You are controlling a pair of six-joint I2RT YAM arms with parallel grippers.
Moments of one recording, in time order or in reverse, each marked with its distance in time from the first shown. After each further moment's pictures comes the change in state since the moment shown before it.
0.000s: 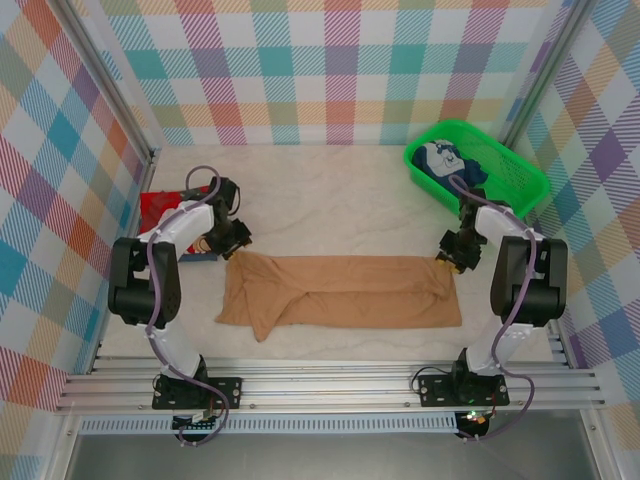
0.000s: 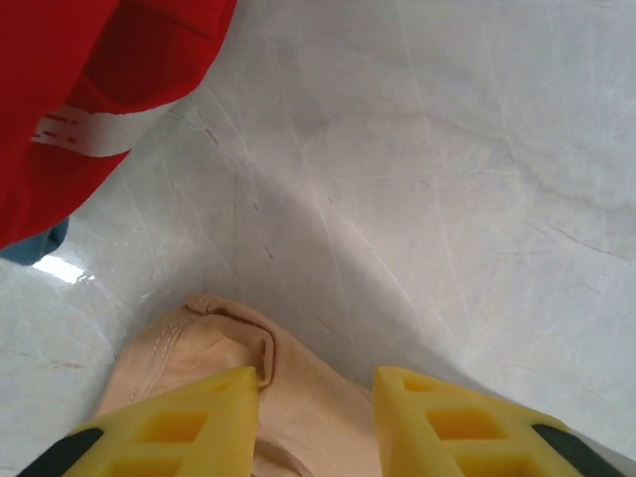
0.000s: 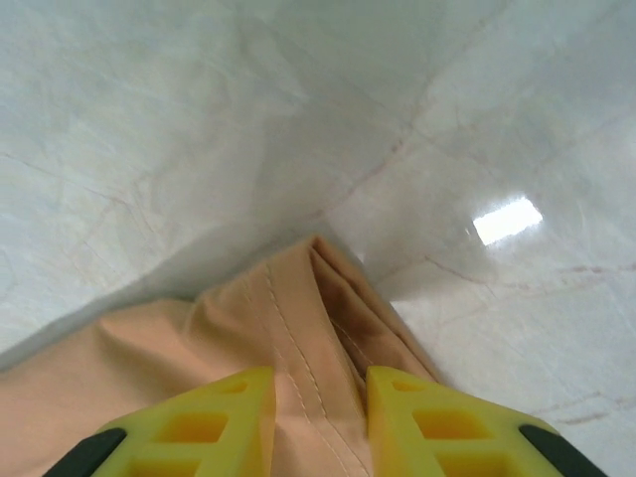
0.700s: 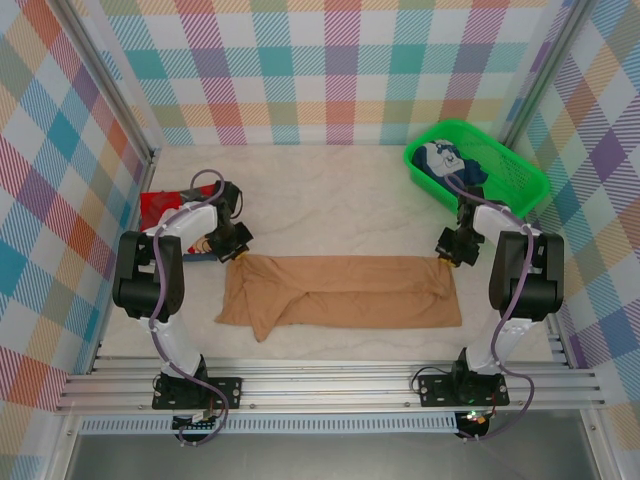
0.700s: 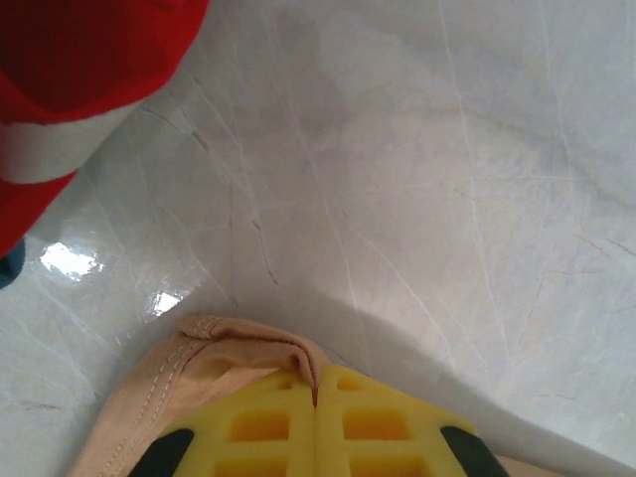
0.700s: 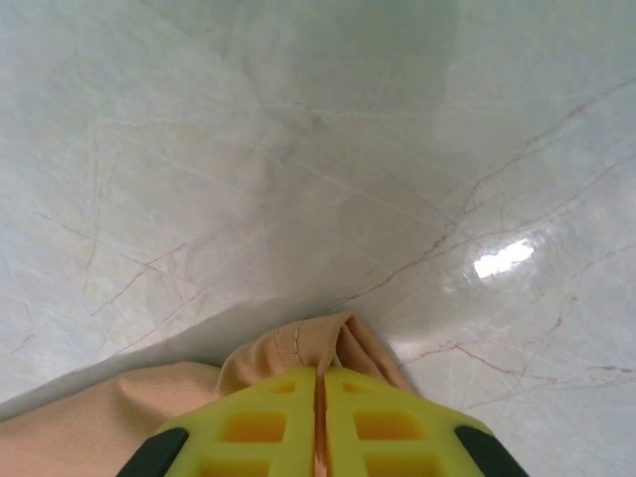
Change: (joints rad) left arm 0.000 0.043 -0.011 0.030 0.010 0.013; right arm 0.000 0.035 0.005 0.076 0.011 -0.058
